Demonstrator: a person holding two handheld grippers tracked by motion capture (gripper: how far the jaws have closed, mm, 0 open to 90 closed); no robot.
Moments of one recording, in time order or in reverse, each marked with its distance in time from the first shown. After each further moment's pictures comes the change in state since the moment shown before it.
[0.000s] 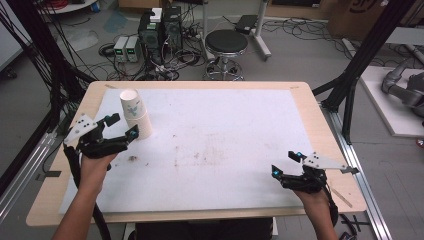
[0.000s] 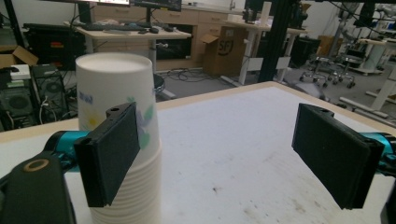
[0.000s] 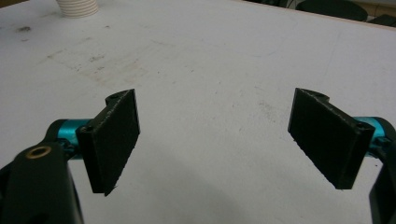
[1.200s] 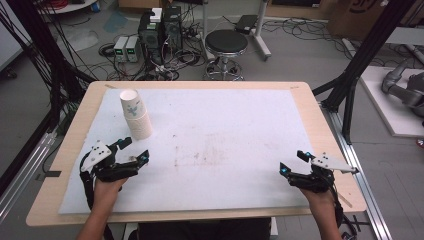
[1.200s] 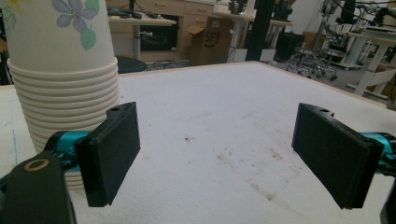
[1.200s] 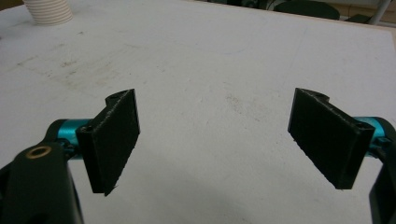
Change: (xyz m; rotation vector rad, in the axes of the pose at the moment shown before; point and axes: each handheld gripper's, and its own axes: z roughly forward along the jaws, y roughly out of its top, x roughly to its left) left arm -0.023 -0.077 -0.008 0.010 -0.061 -0.018; right arm -0.019 -0.010 -0.008 -0.029 -0.063 0.039
